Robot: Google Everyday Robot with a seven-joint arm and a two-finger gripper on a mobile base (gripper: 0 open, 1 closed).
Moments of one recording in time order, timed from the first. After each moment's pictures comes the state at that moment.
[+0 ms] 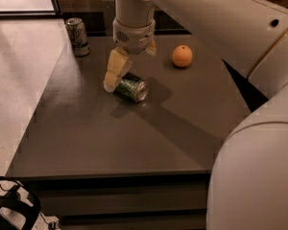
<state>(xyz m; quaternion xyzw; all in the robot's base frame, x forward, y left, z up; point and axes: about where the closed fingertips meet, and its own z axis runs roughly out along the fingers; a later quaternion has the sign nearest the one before) 0.600 0.022 0.883 -0.46 0.89 0.02 0.05</state>
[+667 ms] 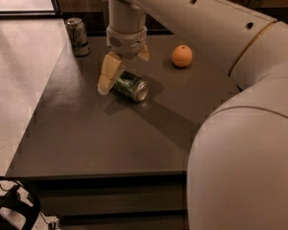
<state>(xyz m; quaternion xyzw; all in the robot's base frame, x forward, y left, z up) 0.610 0.041 0.861 -0.46 0.89 0.03 0.04</state>
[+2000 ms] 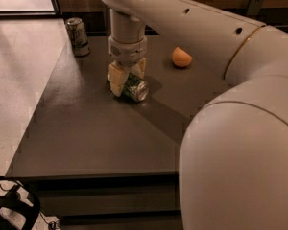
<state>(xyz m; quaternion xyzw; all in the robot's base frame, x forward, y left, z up) 0.619 0.037 0.831 -0.40 0.91 0.03 0.02</state>
